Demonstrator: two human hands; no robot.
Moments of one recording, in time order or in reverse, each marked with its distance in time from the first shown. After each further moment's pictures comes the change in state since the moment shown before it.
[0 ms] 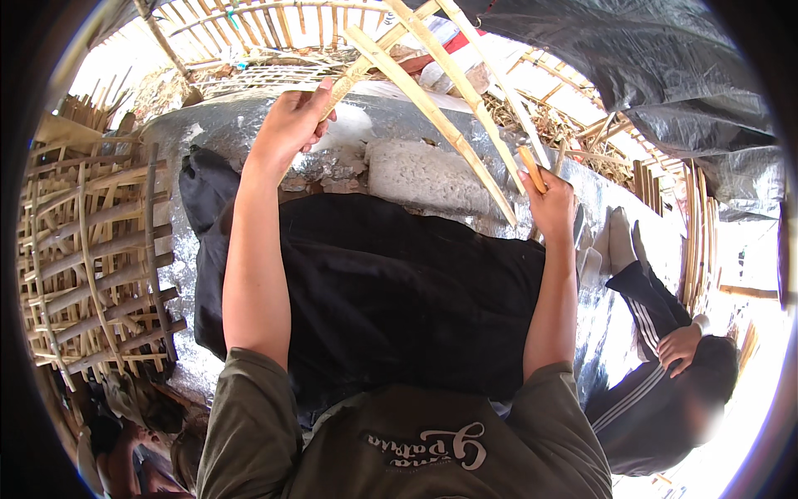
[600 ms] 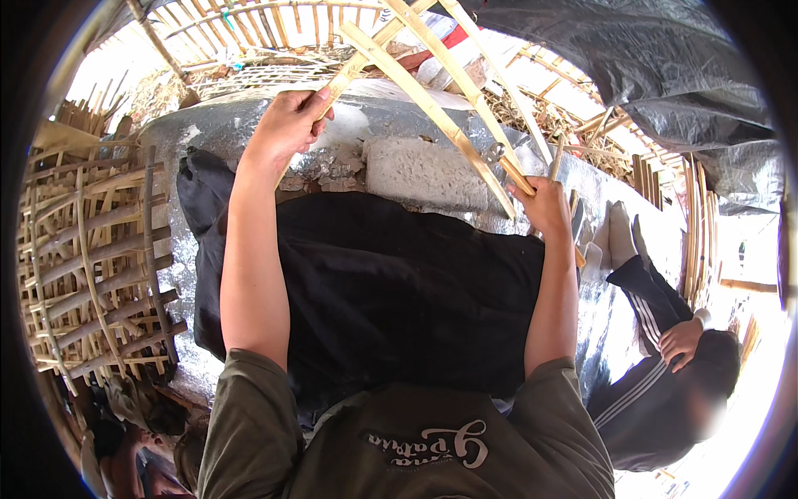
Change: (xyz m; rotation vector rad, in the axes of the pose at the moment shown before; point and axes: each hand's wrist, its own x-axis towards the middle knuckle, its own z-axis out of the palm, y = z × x) left_hand 0.006 -0.011 -0.004 -0.013 -0.108 -0.006; right_hand 0.000 0.013 0.005 -0.201 -0.277 0.143
